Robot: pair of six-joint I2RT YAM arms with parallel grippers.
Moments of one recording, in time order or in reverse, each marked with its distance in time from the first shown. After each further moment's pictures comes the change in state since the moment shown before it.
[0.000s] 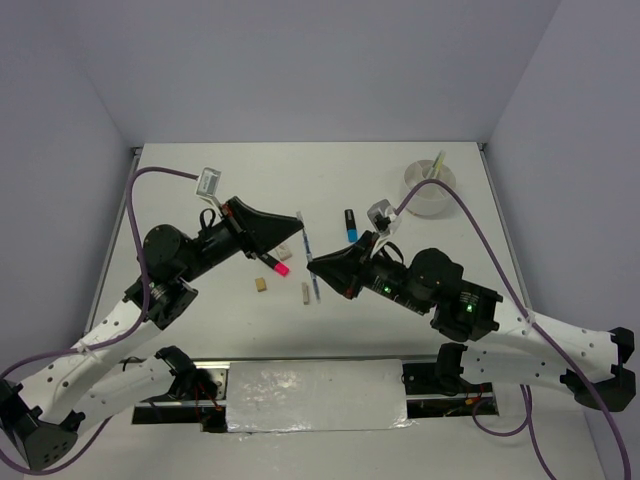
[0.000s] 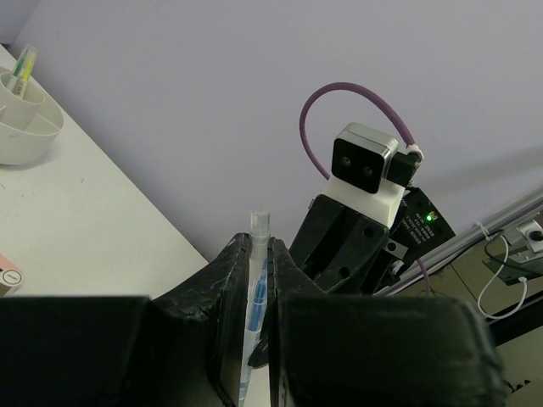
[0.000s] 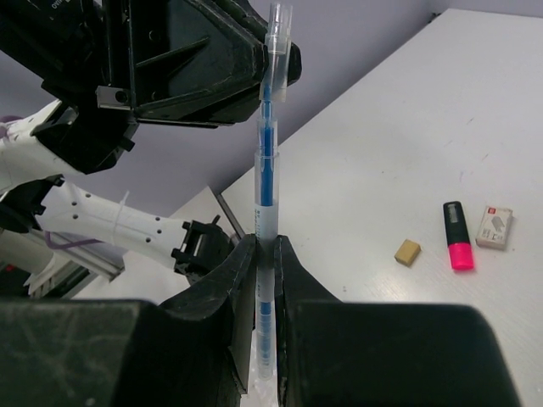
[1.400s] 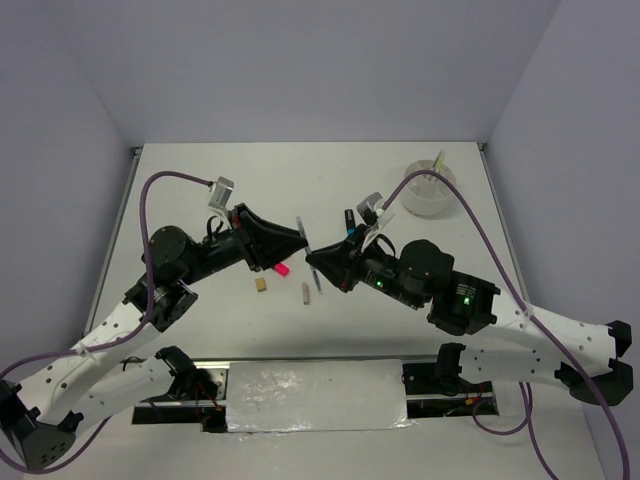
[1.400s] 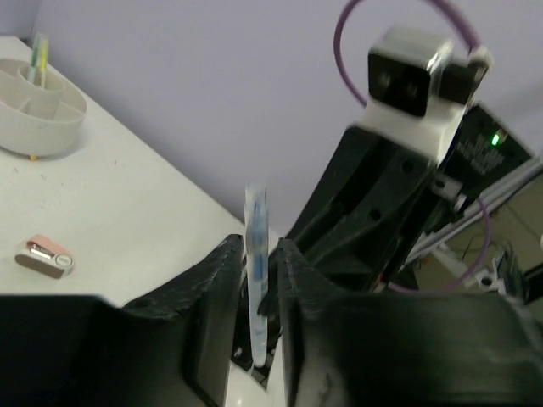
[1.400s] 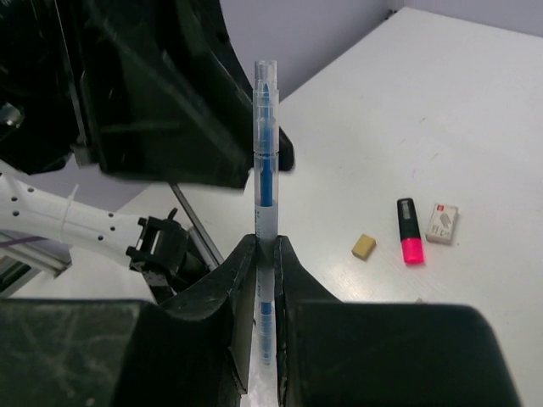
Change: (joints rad) left arm -0.017 -0.013 -0.014 -0.056 0.071 0.194; right arm 0.008 0.067 0.107 -0.133 0.066 -0.098
